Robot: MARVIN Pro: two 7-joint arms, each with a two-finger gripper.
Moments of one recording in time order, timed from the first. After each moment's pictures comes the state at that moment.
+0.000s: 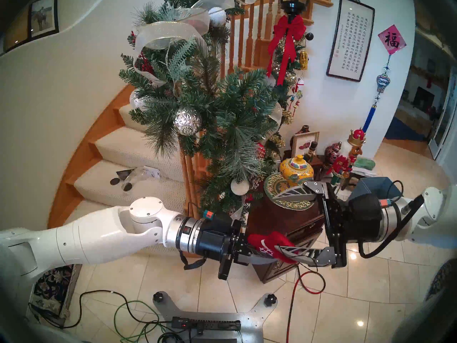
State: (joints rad) left arm 0.92 -0.80 -0.33 -1.77 -1.02 -0.03 -0.90; right arm 1.75 -0.44 -2.45 -2.13 1.28 -0.96 0.87
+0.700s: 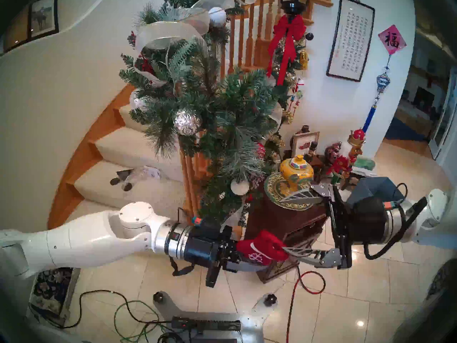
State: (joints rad) left arm 0.96 -0.71 -0.34 -1.81 -1.02 -0.07 -0.92; right arm 1.79 -0.46 -2.51 -2.11 1.26 -0.96 0.87
